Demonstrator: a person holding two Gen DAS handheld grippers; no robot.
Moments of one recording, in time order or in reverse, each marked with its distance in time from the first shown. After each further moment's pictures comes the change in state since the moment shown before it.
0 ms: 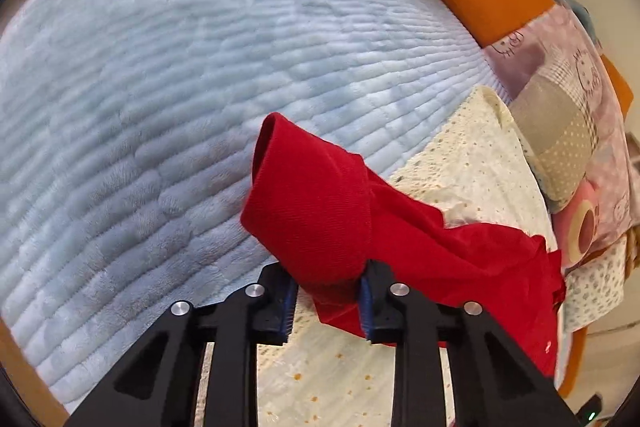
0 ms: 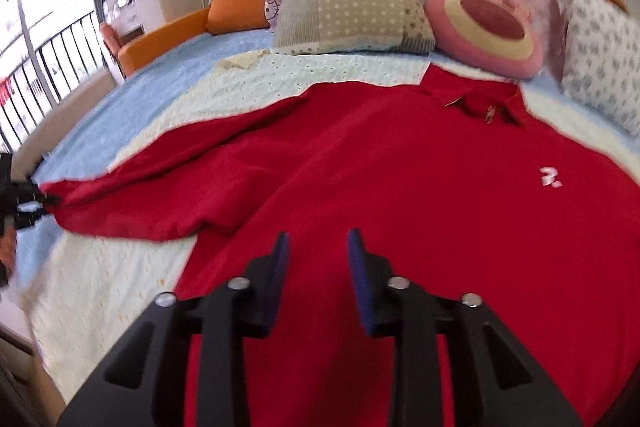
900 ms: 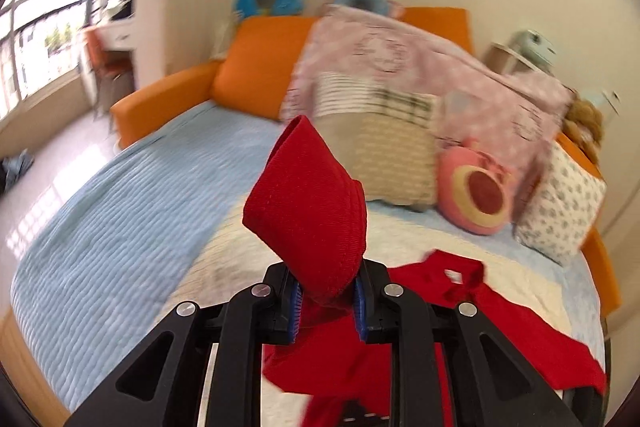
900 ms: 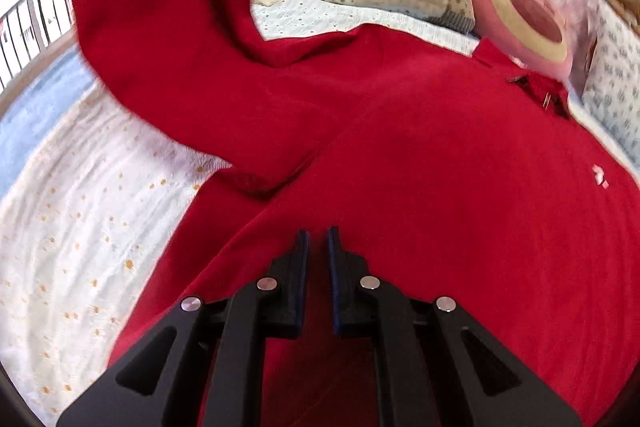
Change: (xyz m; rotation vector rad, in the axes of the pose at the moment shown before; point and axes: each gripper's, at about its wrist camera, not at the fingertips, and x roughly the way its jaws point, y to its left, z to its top) left arm -0.185 -0.432 -0.062 0.584 -0.303 -0.083; right arm 0.087 0.074 -0.042 -0.184 0.084 -0.140
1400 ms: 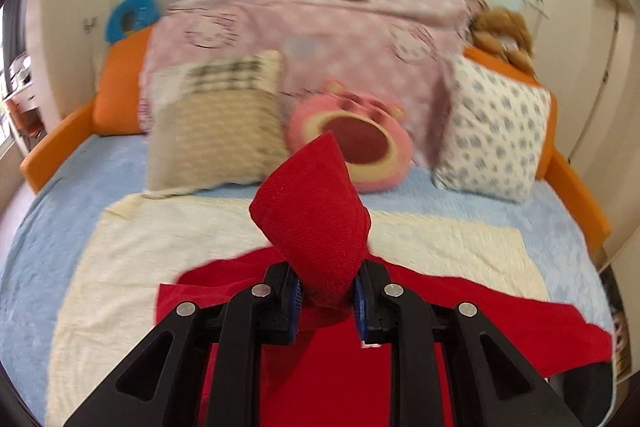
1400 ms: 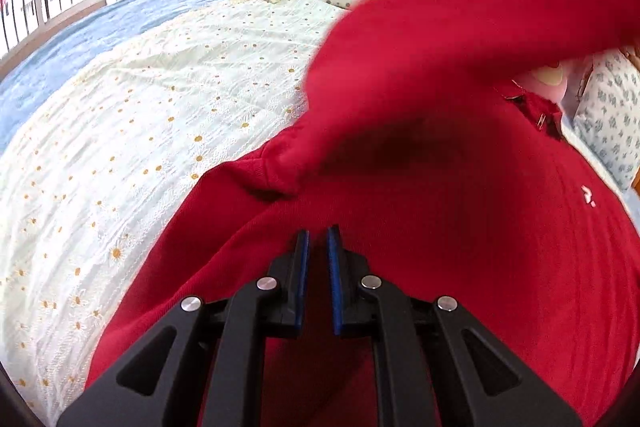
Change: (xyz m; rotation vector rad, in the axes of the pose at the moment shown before) left arm 0.083 -0.336 -0.090 0.256 0.041 -0.125; right arm 0.003 0.005 -0.005 -0.041 -0.017 -0.030
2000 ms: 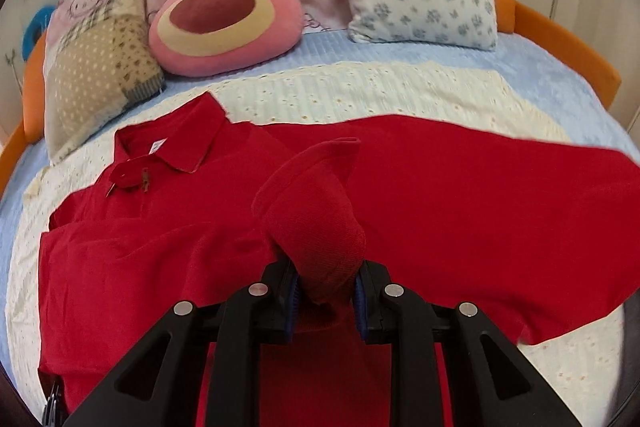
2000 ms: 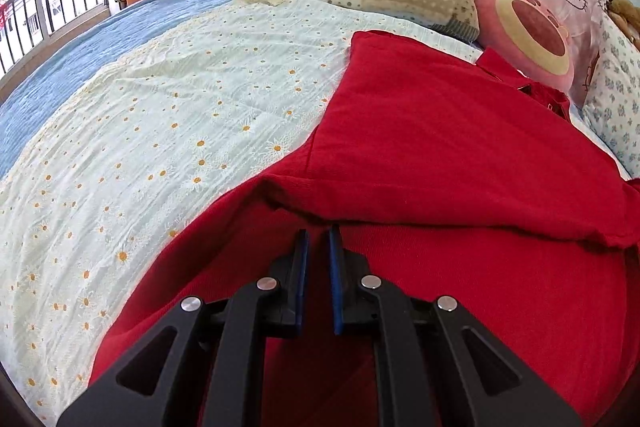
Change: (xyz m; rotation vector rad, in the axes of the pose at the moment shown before) left arm 0.161 -0.184 -0.190 0.271 0.182 -0.015; right arm 0.005 -0.008 0.001 0.020 -0.004 0.036
